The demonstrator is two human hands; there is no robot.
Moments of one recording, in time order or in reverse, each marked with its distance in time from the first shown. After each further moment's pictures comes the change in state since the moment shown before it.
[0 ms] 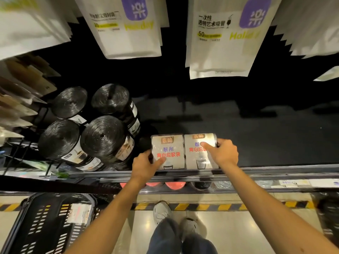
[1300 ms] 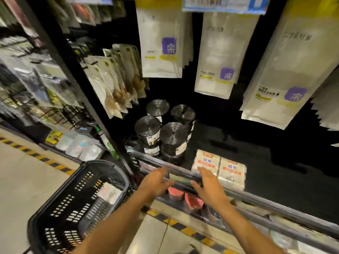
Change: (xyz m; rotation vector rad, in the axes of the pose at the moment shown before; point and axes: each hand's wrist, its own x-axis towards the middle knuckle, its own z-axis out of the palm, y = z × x) left_hand -0.151 -0.030 -0.101 0.256 -0.003 0.017; right_hand -0.173 -0.056 0.017 -0.456 -0.373 -0.769
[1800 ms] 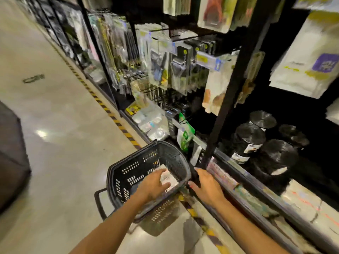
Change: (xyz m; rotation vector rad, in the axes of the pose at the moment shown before) left_hand -0.173 -0.231 -0.060 -0.163 0.211 -0.377; right_hand -0.008 -0.245 0.141 -0.166 -0.297 -0.430
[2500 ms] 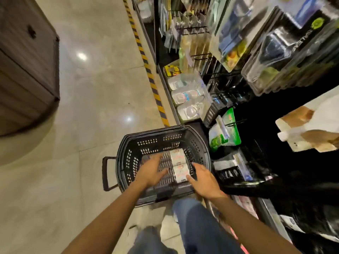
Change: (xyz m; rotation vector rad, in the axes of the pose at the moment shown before) left_hand 0.114 -0.090 -0.019 -0.375 0.080 -0.388; right_hand 0.206 -0.025 0.064 -0.143 -0.479 -0.107
